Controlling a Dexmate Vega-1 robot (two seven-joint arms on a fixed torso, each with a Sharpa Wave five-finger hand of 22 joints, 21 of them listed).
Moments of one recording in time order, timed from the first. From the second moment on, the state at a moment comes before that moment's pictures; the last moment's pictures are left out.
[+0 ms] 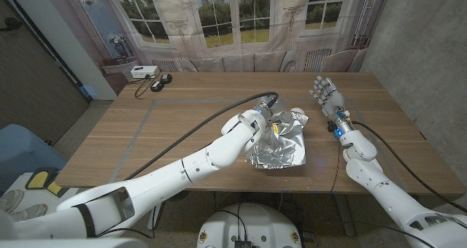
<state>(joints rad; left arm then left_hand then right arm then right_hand) 0.65 0.45 1.00 -1.99 1.60 0.34 -0.61 1.05 0.10 0.34 -0.17 0.19 0.62 -0.08 0.33 0.21 0.53 -0.18 0.65 0.40 0.72 -0.07 0.36 0.33 0.74 0.01 0.48 0.19 -0.87 -0.44 -0.27 -1.08 0.80 0.61 0.36 0.13 0.07 0.32 -0.05 0.19 0.15 -0.07 0.19 0.17 0.10 0.05 0.20 0.19 -0.01 0.07 0.20 0.19 0.09 0.13 0.20 0.18</state>
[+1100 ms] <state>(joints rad) 0.74 0.44 0.85 -2.02 1.81 0.36 -0.91 1.06 0.11 0.34 -0.16 0.20 0.63 -0.08 0.32 0.21 0.53 -0.18 0.65 0.41 0.73 -0.07 0.35 0.34 0.72 0.01 0.48 0.19 -0.81 -0.45 -0.36 -1.12 0.70 0.63 0.36 0.13 0.07 0.33 -0.05 0.19 0.15 -0.07 0.19 0.17 0.10 0.05 0.20 0.19 -0.01 0.07 0.20 0.19 0.09 0.13 0.20 0.18</state>
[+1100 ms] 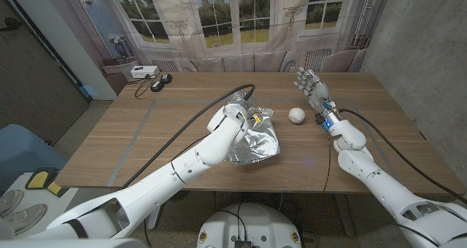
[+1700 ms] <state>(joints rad) 0.77 0.44 0.80 -1.97 1.86 0.40 -0.95 1.05 0.11 0.35 -0.15 0.20 0.63 -0.08 0.32 0.21 0.53 -0.18 0.65 0.41 0.73 -0.08 0.34 0.34 0.72 0.01 0.48 0.19 -0.78 -0.45 -0.38 -1.11 0.68 0.62 0.37 0.13 0.07 0.33 -0.05 0.19 0.15 -0.07 0.19 0.17 0.10 0.05 0.20 0.19 -0.01 0.07 0.20 0.19 0.09 0.13 0.20 0.18</state>
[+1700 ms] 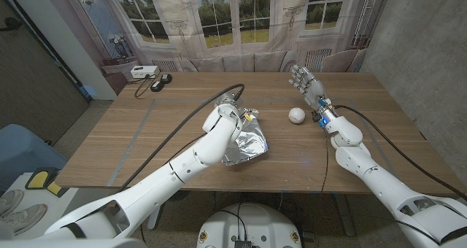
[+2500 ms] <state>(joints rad) 0.76 0.46 0.84 -1.85 1.82 0.45 -0.75 0.96 0.09 0.33 -0.13 0.19 0.49 -0.09 0.24 0.21 0.47 -0.17 0.62 0.40 0.68 -0.07 0.25 0.32 0.71 0.02 0.48 0.19 -0.77 -0.44 -0.39 -1.09 0.67 0.62 0.35 0.13 0.07 0.32 -0.06 0.19 0.15 -0.07 0.19 0.17 0.10 0.05 0.20 0.19 -0.01 0.07 0.20 0.19 0.09 0.13 0.20 0.18</state>
